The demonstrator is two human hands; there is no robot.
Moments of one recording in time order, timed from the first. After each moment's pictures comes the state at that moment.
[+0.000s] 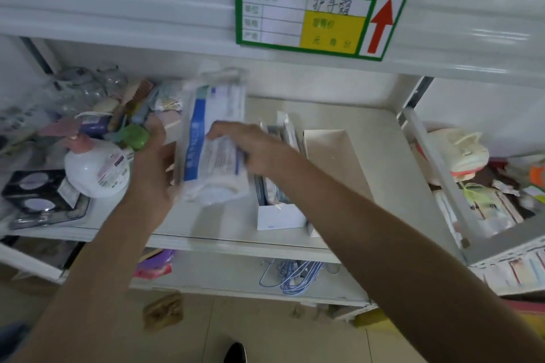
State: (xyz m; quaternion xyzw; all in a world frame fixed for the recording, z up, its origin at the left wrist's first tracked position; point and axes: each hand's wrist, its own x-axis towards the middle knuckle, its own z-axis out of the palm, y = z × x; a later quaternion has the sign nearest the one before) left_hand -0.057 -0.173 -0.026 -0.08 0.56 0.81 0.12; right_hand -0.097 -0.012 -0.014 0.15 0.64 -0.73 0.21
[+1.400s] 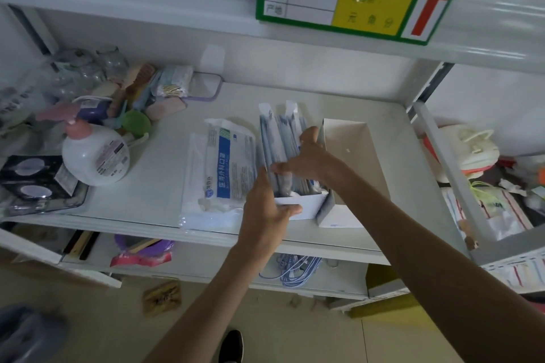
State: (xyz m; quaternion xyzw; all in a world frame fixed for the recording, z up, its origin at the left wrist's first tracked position) left_hand -0.002 -0.053 -0.109 0.10 0.83 0.55 0.04; right_hand -0.061 0.069 -0.041 0.18 0.90 -0.36 0.17
